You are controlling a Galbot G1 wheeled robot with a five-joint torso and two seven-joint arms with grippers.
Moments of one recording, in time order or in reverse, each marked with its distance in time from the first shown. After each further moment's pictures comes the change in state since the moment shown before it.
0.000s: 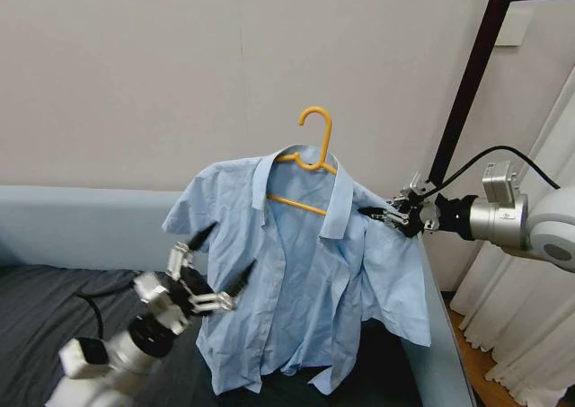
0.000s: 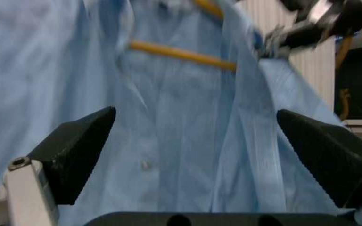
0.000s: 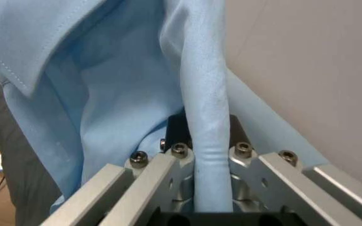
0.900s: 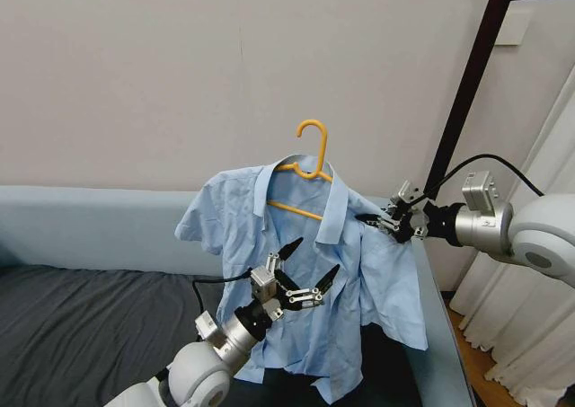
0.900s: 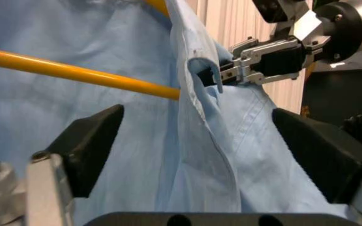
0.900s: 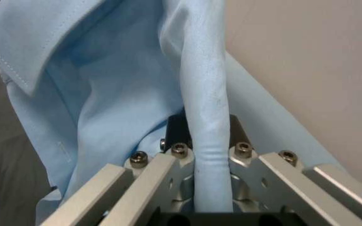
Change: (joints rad) left arm -0.471 -0.104 0.439 0.175 -0.108 0.057 -0.088; right arm -0.036 0.060 -0.048 -0.050 -0.143 0.005 -0.005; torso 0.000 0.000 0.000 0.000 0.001
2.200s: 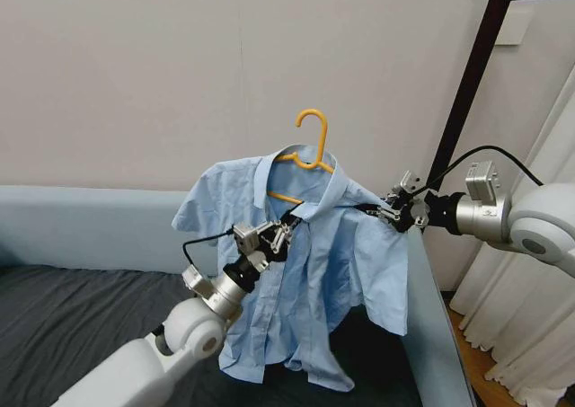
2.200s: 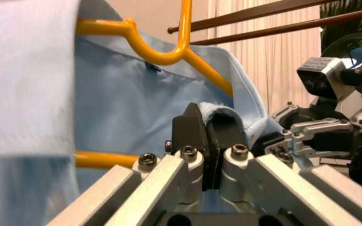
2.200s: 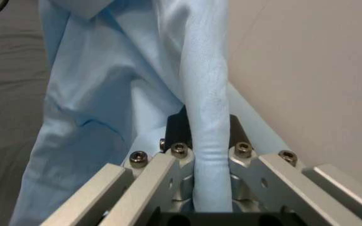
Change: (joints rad) left arm -0.166 0.047 -0.091 0.036 -0.180 -0.010 0.069; right arm 0.045 0.019 -0.002 -0.051 -0.047 0.035 -0.078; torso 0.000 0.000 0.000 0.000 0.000
